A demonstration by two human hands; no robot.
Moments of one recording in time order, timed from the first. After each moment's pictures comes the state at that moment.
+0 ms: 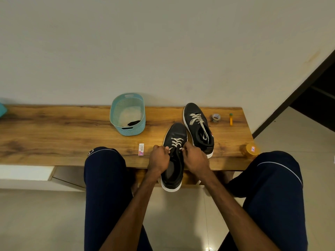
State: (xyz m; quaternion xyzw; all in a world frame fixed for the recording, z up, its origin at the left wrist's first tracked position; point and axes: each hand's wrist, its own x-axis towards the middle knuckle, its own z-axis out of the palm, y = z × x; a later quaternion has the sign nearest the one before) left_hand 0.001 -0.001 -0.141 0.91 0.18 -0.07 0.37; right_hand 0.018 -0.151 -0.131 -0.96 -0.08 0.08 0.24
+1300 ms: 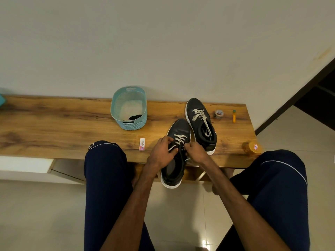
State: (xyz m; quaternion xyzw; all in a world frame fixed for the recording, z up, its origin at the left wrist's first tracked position) left_hand 0.001 0.008 -0.136 0.91 0.07 -0.09 0.40; right_hand 0.036 -0.149 -0.134 -0.88 0.01 0.24 0.41
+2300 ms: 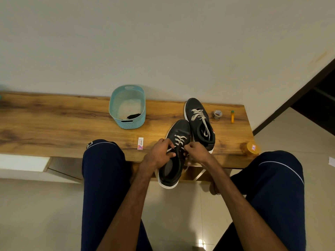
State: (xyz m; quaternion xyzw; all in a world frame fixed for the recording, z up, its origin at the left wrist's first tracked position) left_hand -0.002 0.013 -0.123 0.93 0.01 -0.15 0.34; right_hand 0.036 -0.161 -0.128 -0.82 0.05 0.30 0.48
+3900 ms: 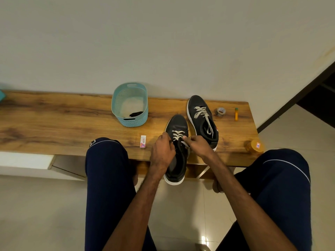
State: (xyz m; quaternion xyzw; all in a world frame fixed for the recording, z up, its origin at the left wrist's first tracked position) left_hand -0.006 -0.009 -0.124 0.95 0.14 0.01 0.28; right_hand 0.046 -0.154 -0.127 -0.83 0.05 0.26 0.49
